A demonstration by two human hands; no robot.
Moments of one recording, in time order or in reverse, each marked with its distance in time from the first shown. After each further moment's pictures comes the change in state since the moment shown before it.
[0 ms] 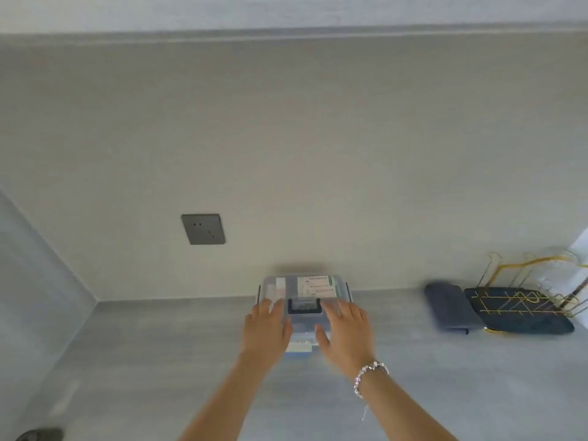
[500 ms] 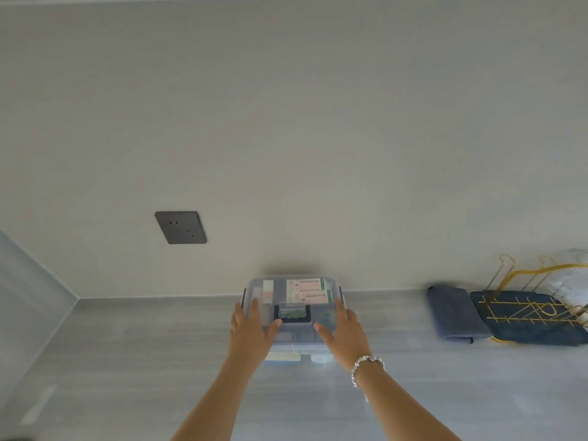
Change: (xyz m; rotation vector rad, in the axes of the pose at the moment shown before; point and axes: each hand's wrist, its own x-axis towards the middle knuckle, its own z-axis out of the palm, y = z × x) left_hand 0.041 -0.006 0.041 -0.356 -0.116 -0.352; right_hand 0.045 0.052 0.044 0.377 -0.298 0.314
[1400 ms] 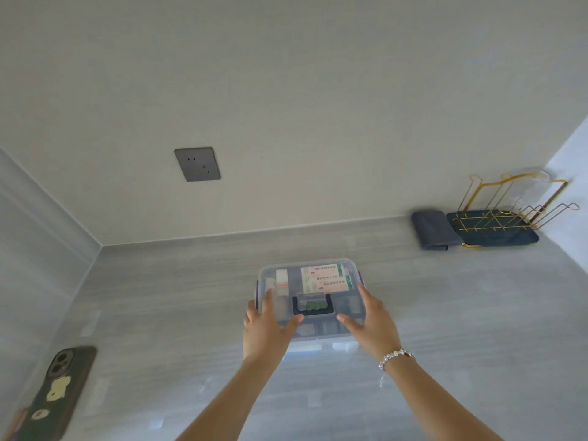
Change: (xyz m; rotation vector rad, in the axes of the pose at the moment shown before) left_hand -0.177 -0.065 0.013 -0.111 -0.062 0.013; right_hand -0.185 0.036 0.044 0.115 0.116 0.062
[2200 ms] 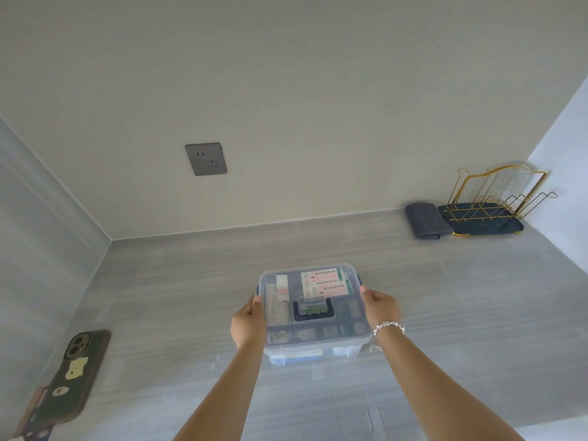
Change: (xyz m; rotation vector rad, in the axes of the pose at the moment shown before) left_hand -0.016 -0.032 -0.011 -0.586 0.219 -0.295; right_hand -0.018 -0.006 0.001 0.361 0.204 0.362
